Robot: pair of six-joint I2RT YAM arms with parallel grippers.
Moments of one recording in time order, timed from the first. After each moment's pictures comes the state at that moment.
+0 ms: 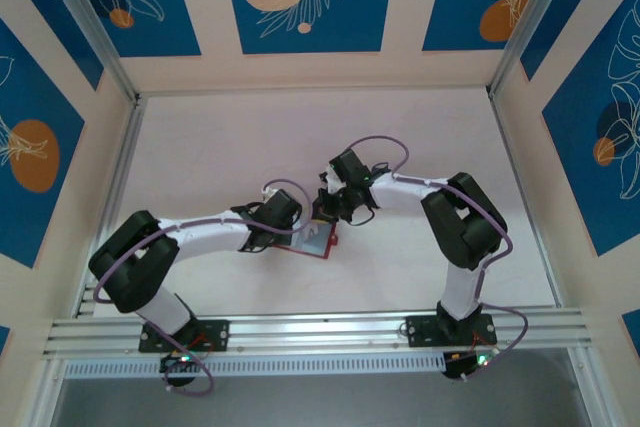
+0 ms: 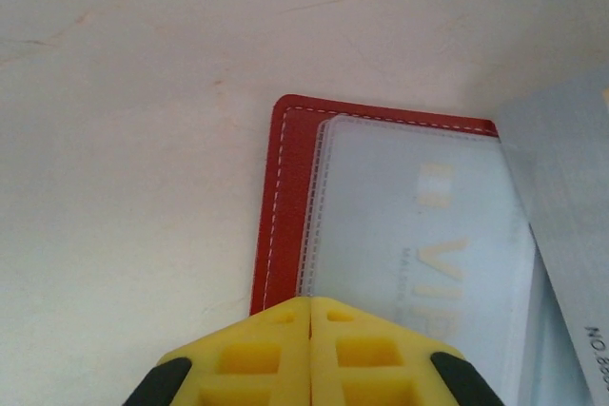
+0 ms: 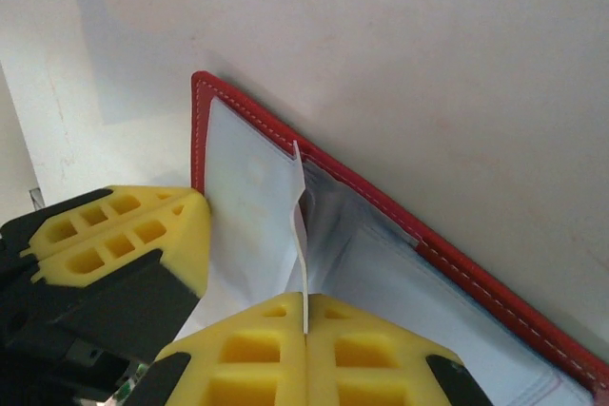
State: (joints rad) left arm -0.80 1.57 0.77 -0.34 -0.27 -0.62; right arm 0.62 1.83 1.05 -0.29 -0.59 0.71
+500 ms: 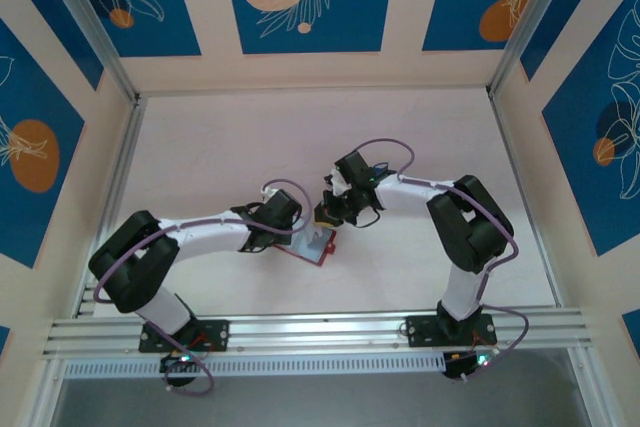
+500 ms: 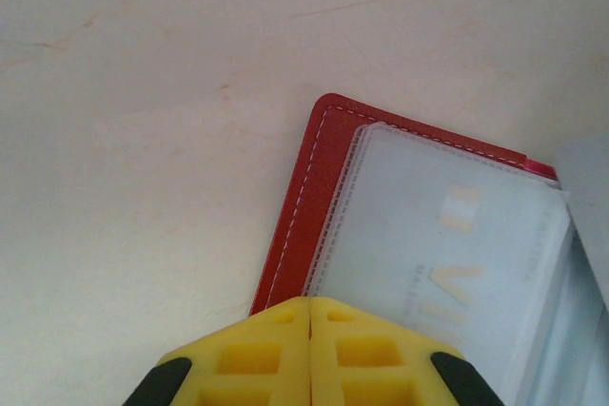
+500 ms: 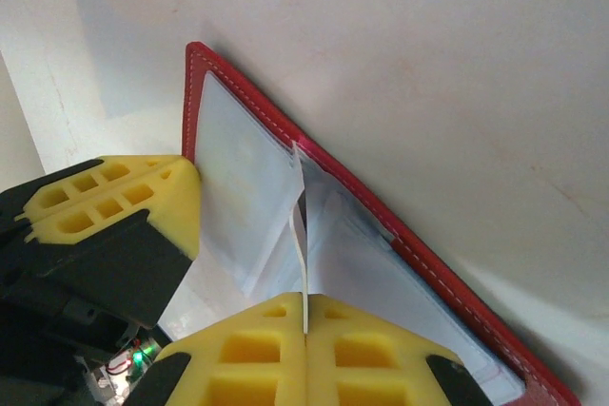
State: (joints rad) left arm -0.80 1.57 0.77 -0.33 -0.28 -0.62; right arm 0.60 1.79 1.01 -0.31 -0.61 0.73
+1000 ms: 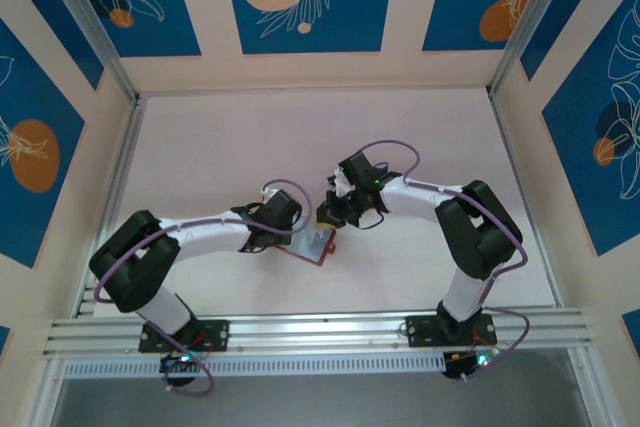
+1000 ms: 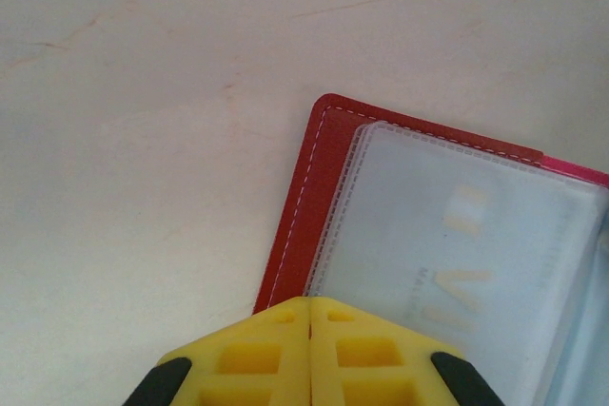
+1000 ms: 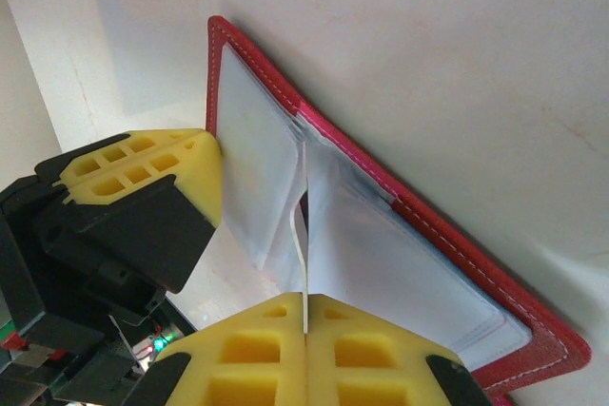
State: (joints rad) left arm -0.80 1.57 0.76 -0.33 -0.28 -0.62; right arm 0.60 1.74 0.97 -0.31 -0.63 0.77
